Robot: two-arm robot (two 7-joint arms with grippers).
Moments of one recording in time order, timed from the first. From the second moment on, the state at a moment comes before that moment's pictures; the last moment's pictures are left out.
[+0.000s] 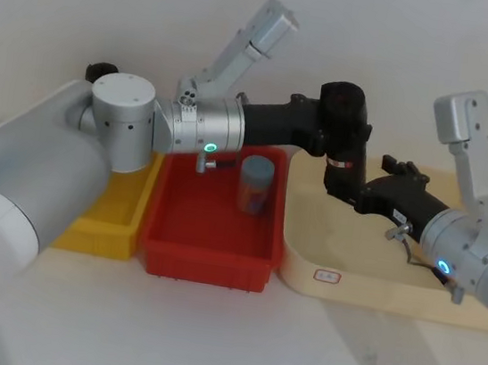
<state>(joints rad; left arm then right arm) -0.97 0.05 0.66 -0.74 -0.54 0.02 -0.91 0.34 0.41 -0.35 -1.68 0.39 0.52 0.15</state>
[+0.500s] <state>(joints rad) -0.98 0.03 0.67 -0.74 -0.53 0.01 -0.89 0.35 0.38 -0.37 -1.65 0.31 0.44 0.10</state>
